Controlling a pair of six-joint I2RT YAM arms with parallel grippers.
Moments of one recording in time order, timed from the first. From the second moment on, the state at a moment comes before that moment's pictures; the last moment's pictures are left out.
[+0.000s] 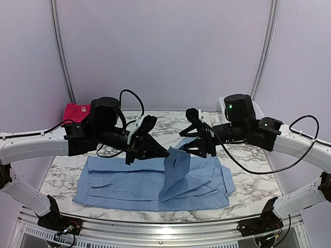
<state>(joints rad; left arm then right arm) -0.95 1.40 1.08 0.04 0.80 0.31 0.80 1.23 1.07 -0.31 -0.57 -0.38</state>
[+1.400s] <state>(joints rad) -1.00 1.34 1.30 -0.46 0.20 0.15 0.92 1.48 1.39 -0.55 -0.47 -0.24</state>
